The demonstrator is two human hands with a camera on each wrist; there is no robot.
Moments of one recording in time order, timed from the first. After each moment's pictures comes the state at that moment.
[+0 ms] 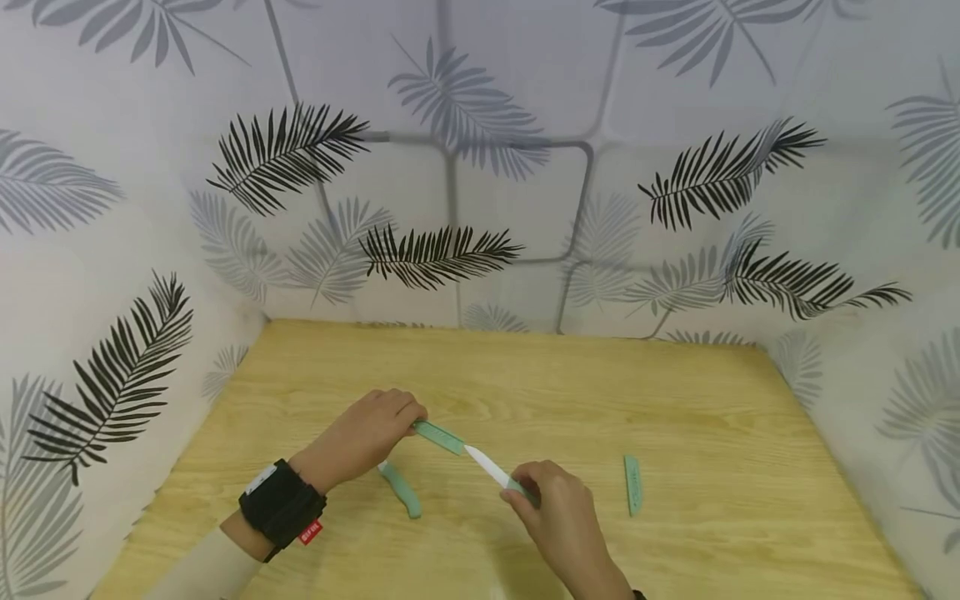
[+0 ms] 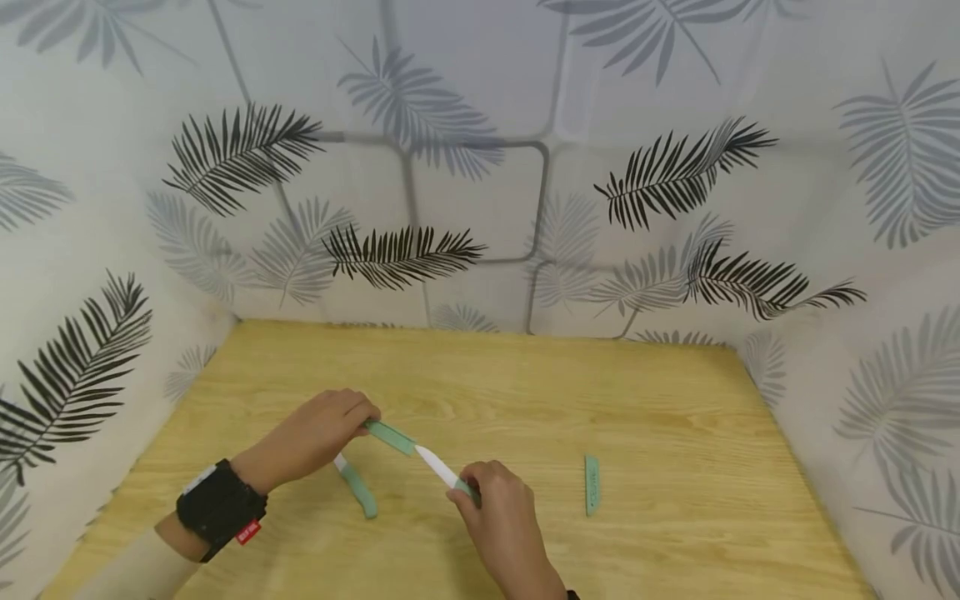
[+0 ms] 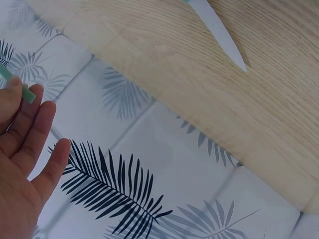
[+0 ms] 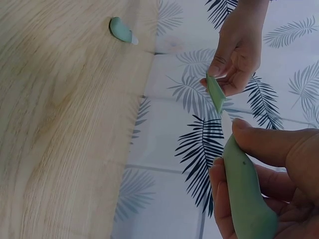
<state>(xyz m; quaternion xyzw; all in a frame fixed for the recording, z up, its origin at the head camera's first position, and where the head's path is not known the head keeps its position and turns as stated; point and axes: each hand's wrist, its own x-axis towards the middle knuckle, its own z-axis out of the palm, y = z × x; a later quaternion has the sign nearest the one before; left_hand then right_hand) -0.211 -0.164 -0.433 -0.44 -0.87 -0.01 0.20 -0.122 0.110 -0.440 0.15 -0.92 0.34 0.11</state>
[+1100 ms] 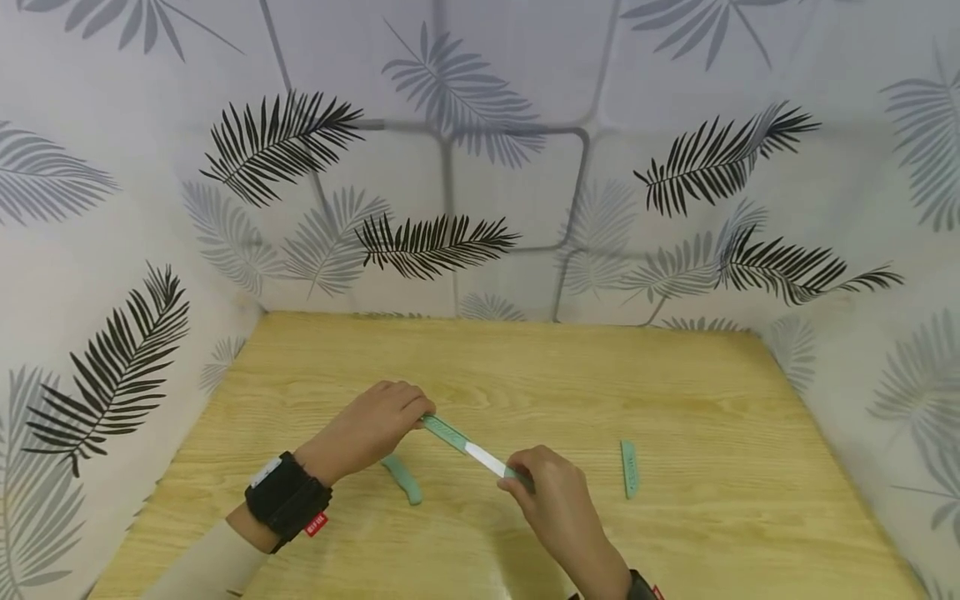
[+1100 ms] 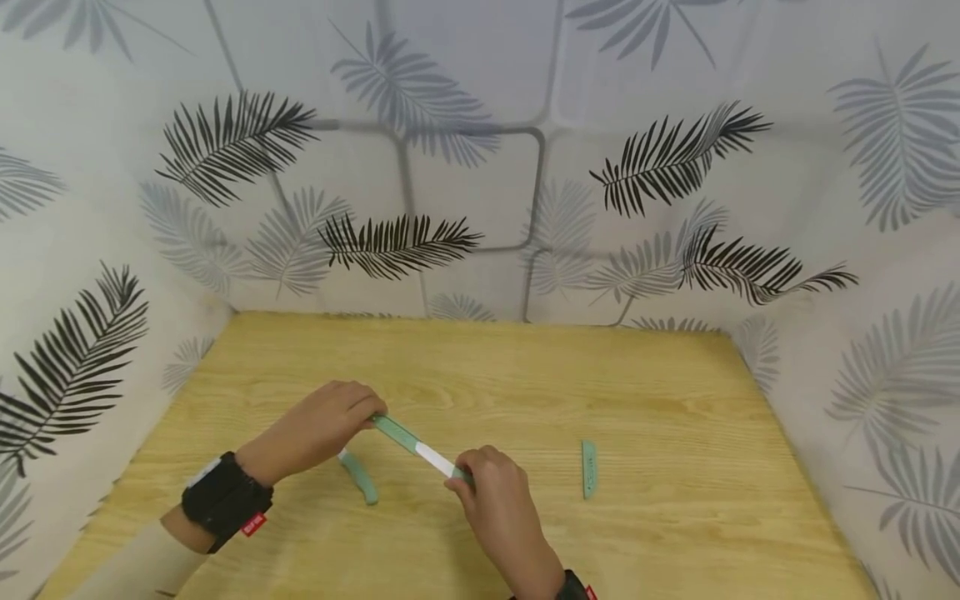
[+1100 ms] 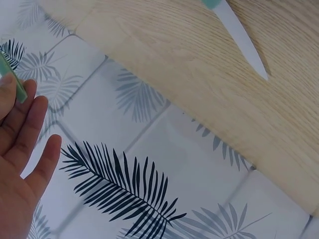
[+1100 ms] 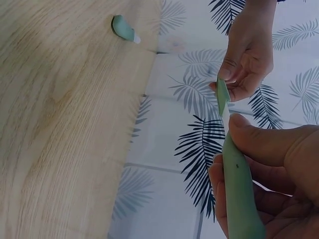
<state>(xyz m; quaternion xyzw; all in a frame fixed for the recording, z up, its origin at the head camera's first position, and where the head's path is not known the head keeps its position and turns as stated) -0.205 -0.155 -0.428 -0.47 -0.86 -0.03 0.20 -0.120 0.110 -0.439 0.18 -0.93 0.31 0.11</state>
